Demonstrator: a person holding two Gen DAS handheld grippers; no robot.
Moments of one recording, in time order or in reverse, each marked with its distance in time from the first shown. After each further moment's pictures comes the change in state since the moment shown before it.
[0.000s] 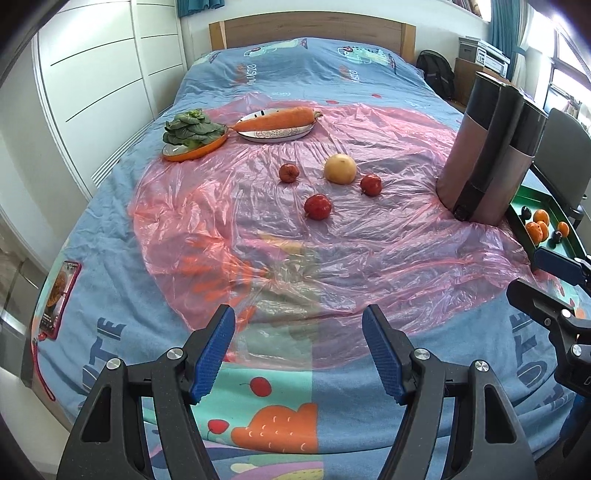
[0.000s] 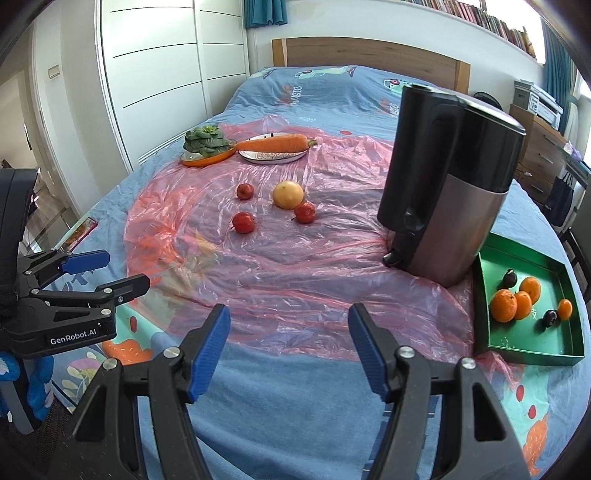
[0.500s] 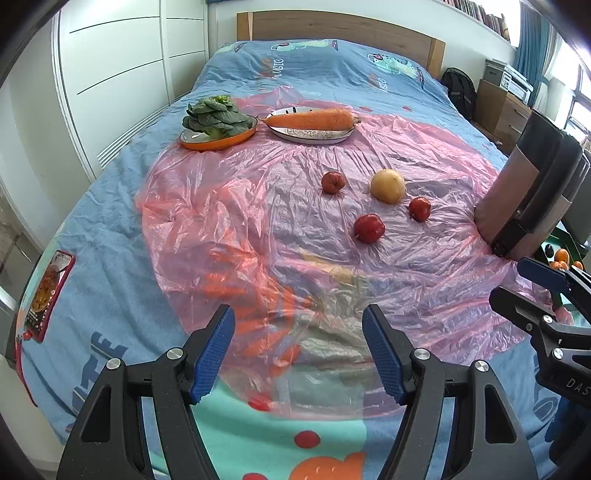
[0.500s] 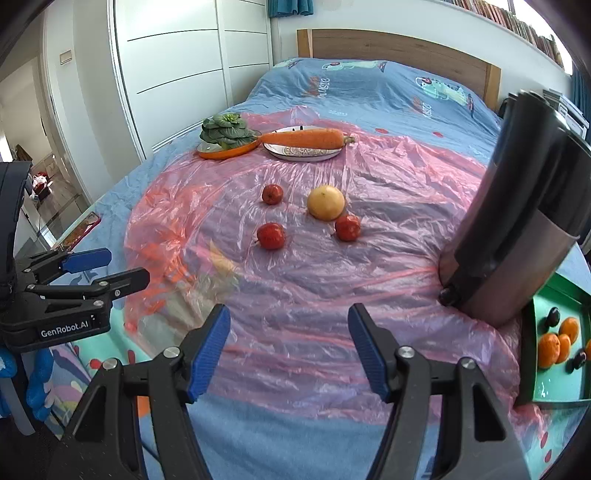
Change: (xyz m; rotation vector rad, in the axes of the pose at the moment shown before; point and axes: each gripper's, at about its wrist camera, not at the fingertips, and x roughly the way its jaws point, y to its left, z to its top) left arm 0.048 0.056 0.023 -0.098 -0.007 -0.021; right arm 0.074 0.029 0.044 -0.060 0.006 0.051
